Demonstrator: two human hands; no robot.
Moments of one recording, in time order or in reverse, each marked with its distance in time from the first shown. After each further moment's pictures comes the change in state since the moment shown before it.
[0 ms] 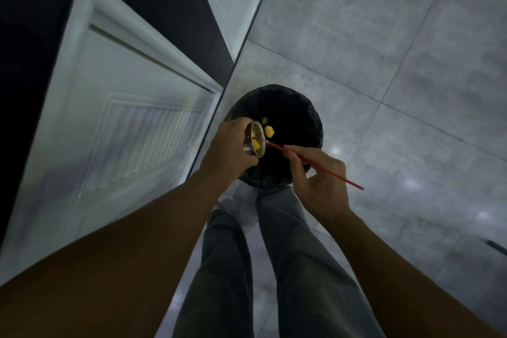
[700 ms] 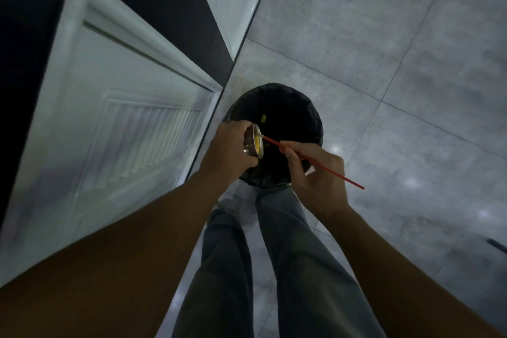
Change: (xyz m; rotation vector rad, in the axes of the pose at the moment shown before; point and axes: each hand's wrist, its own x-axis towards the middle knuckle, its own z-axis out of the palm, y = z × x) left_hand -0.002 0.002 0.000 0.033 -0.015 -0.013; right_hand 0.006 0.001 0.002 0.039 -0.001 -0.056
